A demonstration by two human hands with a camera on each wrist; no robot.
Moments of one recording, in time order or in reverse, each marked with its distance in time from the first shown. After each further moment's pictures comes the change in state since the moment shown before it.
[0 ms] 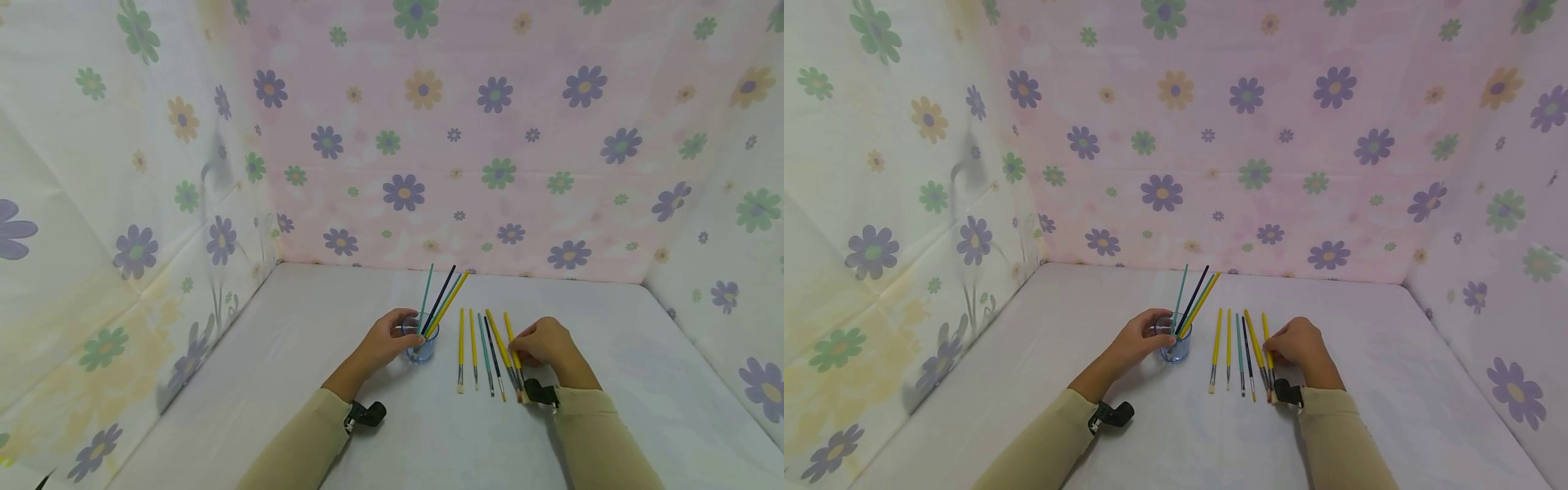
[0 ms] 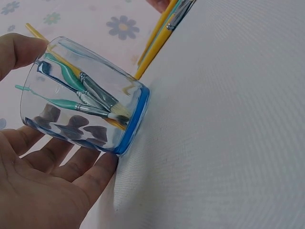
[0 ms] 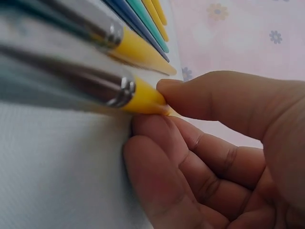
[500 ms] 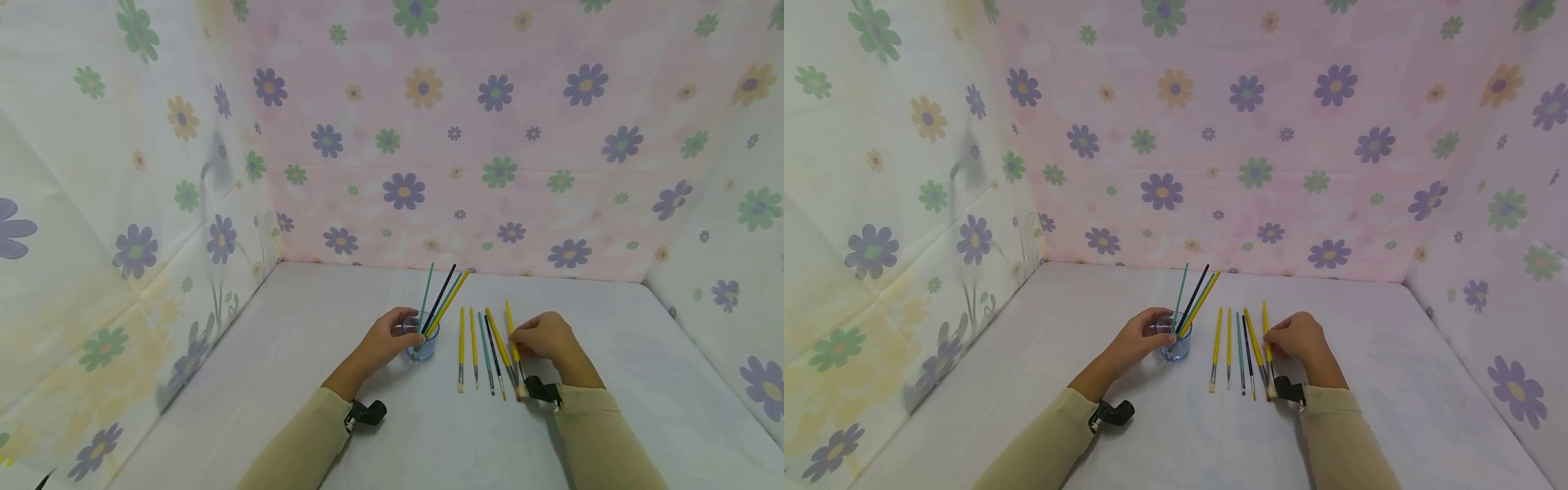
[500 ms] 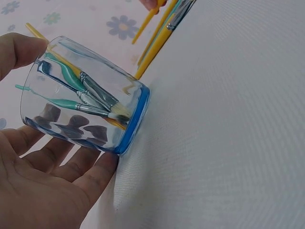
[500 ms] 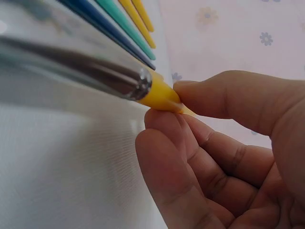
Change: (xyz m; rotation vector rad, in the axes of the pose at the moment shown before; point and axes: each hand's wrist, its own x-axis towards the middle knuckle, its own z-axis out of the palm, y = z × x) left_hand 0.002 -0.002 -0.001 -0.011 -0.011 0.011; right_hand 0.006 -0.001 -0.004 0.061 0.029 -0.002
